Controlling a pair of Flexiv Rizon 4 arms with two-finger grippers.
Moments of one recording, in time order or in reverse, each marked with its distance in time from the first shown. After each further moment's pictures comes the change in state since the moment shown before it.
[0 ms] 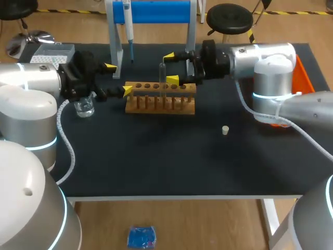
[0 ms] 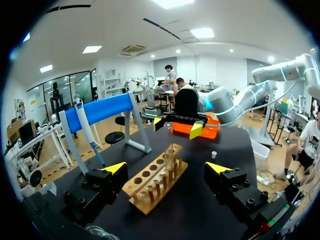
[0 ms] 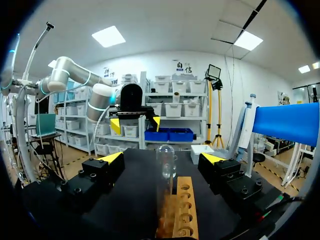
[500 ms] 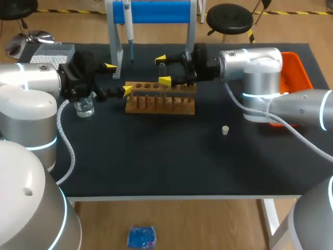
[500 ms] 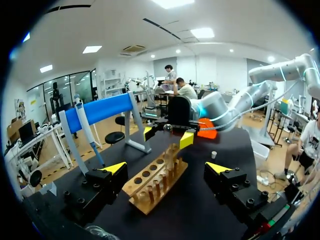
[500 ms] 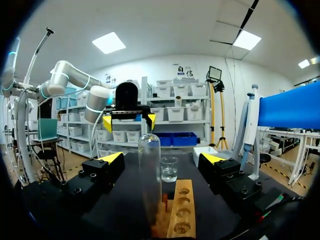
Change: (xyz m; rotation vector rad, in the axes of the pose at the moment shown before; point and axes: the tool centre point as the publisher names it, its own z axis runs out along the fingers) left arm 0.000 0.000 0.000 0.000 0.000 0.000; right arm -0.012 -0.013 0.023 -0.050 0.033 0.028
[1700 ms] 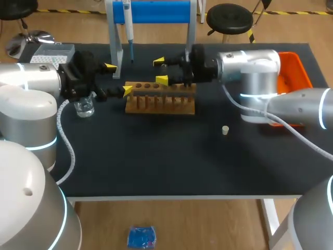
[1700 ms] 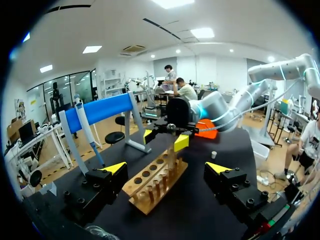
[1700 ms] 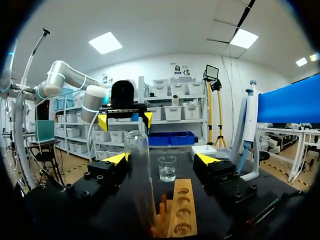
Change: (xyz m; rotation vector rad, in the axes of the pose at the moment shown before) left arm 0.000 0.000 0.000 0.000 0.000 0.000; right arm -0.002 -0.004 0.003 -0.001 -0.032 0.015
